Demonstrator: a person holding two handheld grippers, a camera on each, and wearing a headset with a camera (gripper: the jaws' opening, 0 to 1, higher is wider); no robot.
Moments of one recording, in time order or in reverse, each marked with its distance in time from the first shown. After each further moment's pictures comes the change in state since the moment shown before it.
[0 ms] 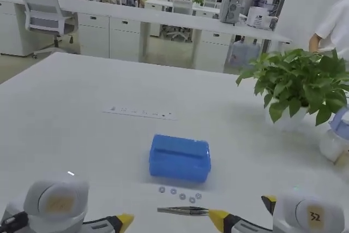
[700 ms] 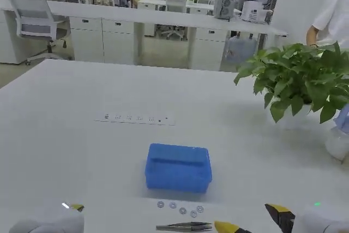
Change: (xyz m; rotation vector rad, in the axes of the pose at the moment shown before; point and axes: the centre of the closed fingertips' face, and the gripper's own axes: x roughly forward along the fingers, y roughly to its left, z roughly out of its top) left arm 0.009 -0.030 0.008 0.086 0.025 -0.136; right arm -0.005 -0.003 0.015 0.033 -0.045 0.015
